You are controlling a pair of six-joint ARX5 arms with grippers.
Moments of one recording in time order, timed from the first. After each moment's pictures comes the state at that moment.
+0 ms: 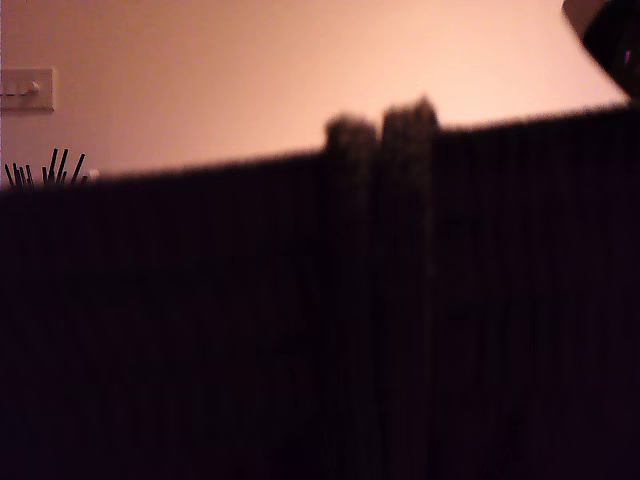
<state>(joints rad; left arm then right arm) -0.59 1.03 0.73 -1.35 0.43 -0.15 0.73 1.06 0.74 -1.23 -0.45 0.19</state>
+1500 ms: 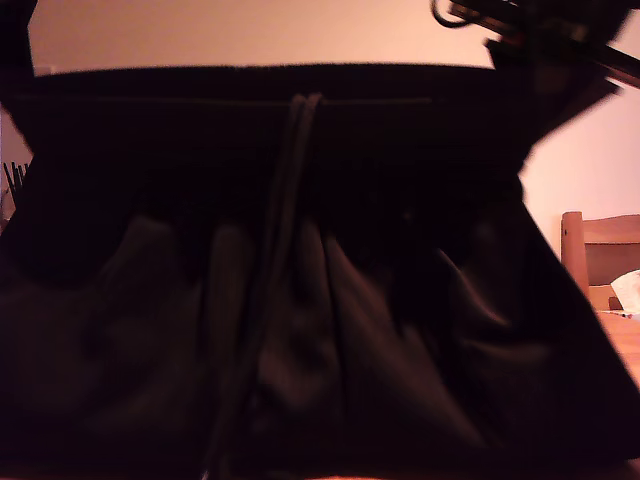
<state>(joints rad) -0.44 1.03 1.03 -0.80 -0.18 0.11 0.44 1.31 1.14 -0.78 -0.05 0.10</state>
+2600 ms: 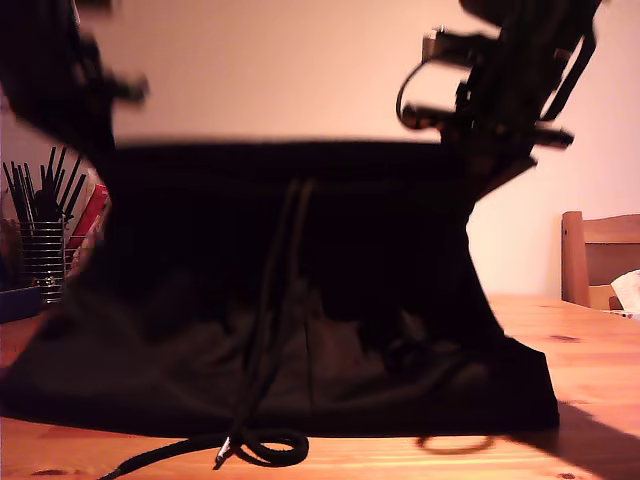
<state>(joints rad) -0.29 1.42 1.07 -0.38 -0.11 0.16 0.37 1.61 1.23 -0.49 -0.02 0.00</state>
